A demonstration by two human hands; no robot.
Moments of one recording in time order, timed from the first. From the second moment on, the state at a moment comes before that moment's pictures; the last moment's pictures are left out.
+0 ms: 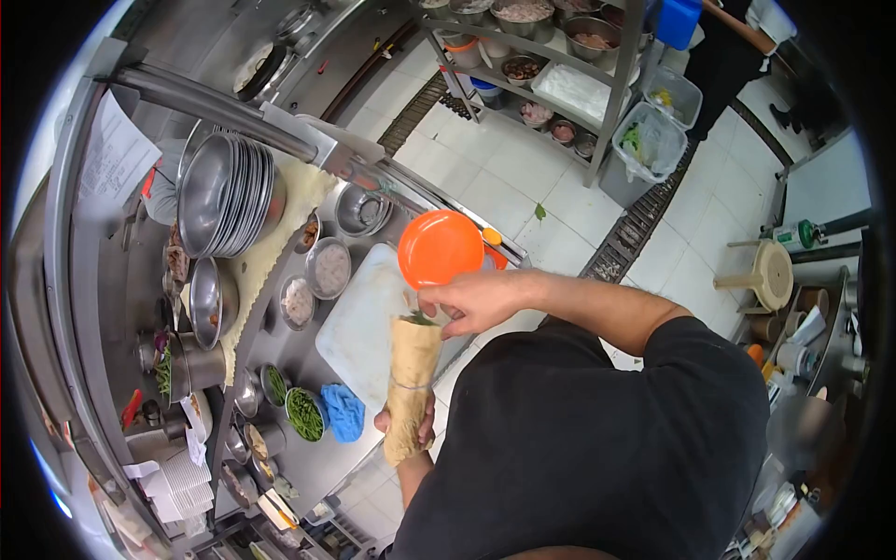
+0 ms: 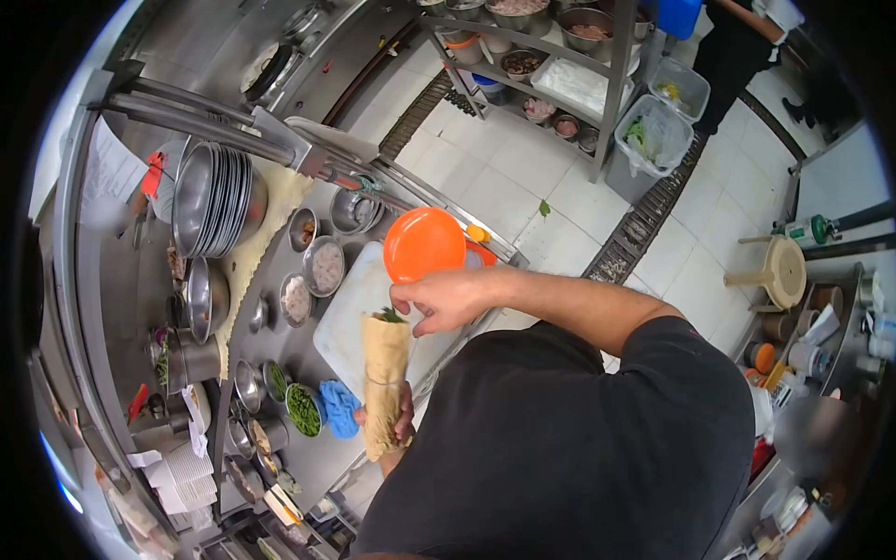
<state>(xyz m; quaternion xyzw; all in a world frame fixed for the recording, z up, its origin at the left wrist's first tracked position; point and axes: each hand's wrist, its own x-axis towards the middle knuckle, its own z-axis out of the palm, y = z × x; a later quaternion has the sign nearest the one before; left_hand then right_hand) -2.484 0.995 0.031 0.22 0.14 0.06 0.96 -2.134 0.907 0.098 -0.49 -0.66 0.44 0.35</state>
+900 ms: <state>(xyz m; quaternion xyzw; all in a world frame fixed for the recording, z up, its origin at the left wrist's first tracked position) -2.431 0.974 0.053 0.21 0.31 0.07 0.93 -2.019 0.872 0.103 -0.27 -0.42 0.64 0.58</state>
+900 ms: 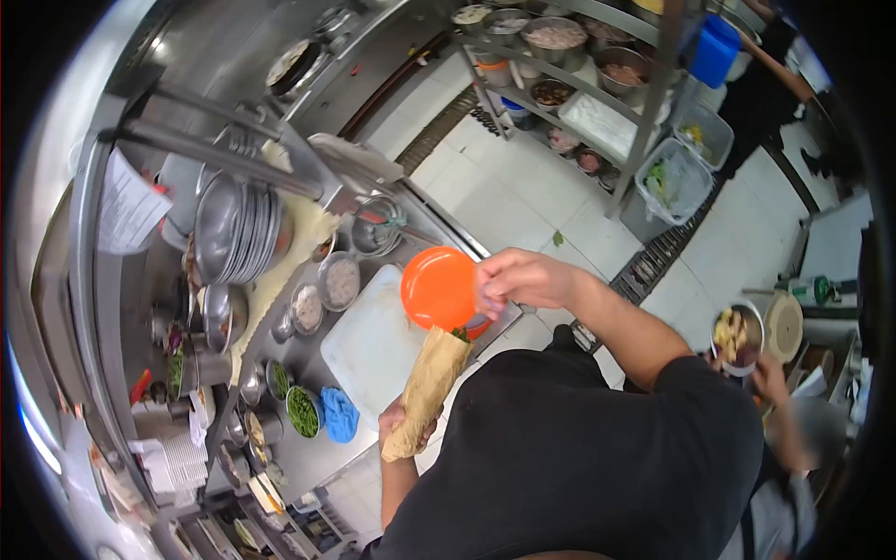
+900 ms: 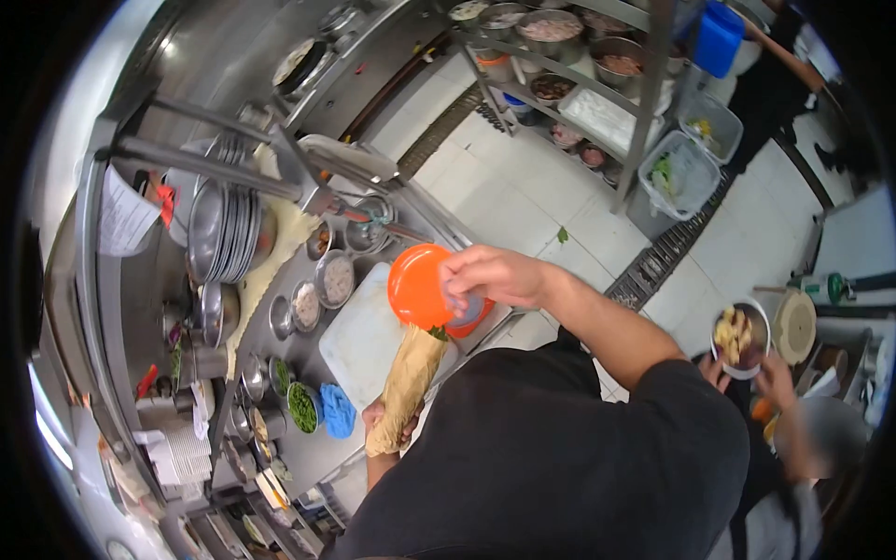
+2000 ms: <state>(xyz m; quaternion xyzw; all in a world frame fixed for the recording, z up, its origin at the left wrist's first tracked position) -2.482 1.073 -0.075 0.56 0.66 0.26 0.44 -1.777 0.758 -0.330 -0.97 -0.19 0.06 0.15</state>
